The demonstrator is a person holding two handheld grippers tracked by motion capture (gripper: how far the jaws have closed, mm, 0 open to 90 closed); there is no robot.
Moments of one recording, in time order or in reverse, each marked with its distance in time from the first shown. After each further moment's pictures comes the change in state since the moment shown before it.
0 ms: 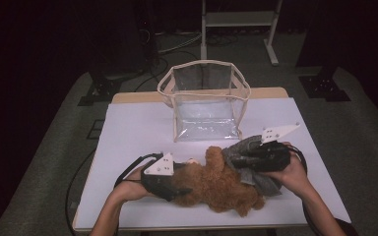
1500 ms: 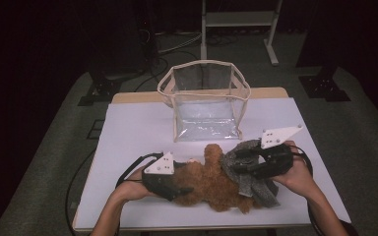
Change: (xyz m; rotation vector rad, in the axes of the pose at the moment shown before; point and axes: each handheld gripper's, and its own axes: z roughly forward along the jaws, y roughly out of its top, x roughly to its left) left arm 0.001 -0.001 0.003 -0.028 -0.004 -0.021; right arm 0.018 0.013 -0.009 0.028 -0.053 -0.143
